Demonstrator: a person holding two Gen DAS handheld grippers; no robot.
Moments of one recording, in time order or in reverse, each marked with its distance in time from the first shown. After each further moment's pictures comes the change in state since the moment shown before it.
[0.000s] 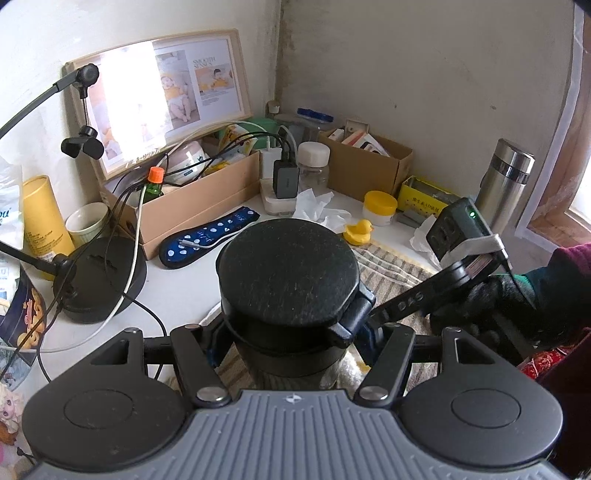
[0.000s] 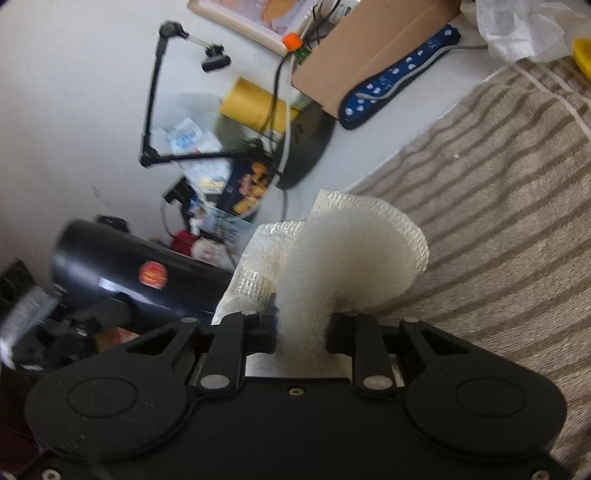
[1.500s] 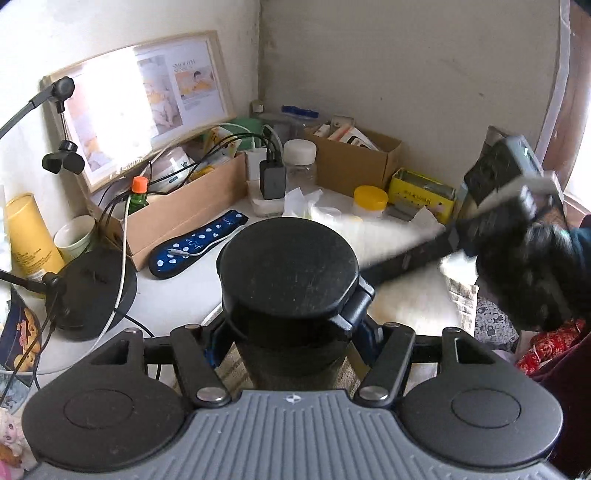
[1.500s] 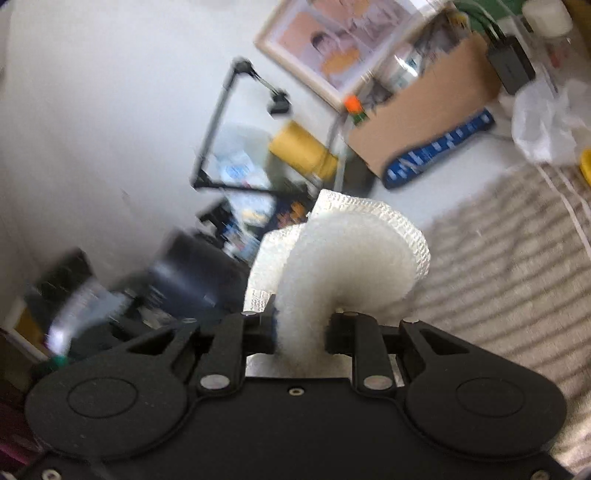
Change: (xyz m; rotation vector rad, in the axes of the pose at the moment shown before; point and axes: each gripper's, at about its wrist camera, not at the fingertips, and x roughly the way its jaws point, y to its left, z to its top) left arm 0.013 -0.012 0.009 0.058 0.015 -0.009; right arm -0.069 0.049 0.013 -0.098 -0.159 0.121
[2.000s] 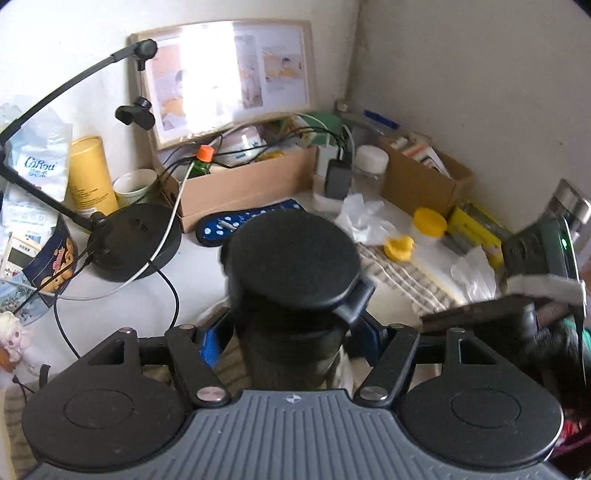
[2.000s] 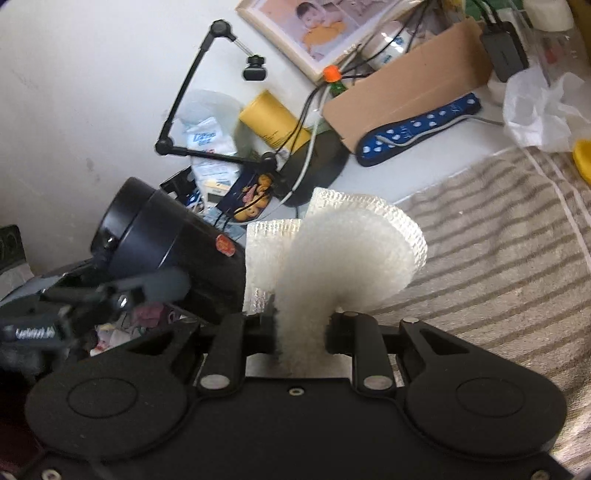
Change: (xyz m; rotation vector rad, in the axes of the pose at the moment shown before) left arm -0.001 -0.019 -0.001 -0.278 -0.001 0.223; right arm 0.034 -0.004 -0.021 -0.087 0.119 -0.183
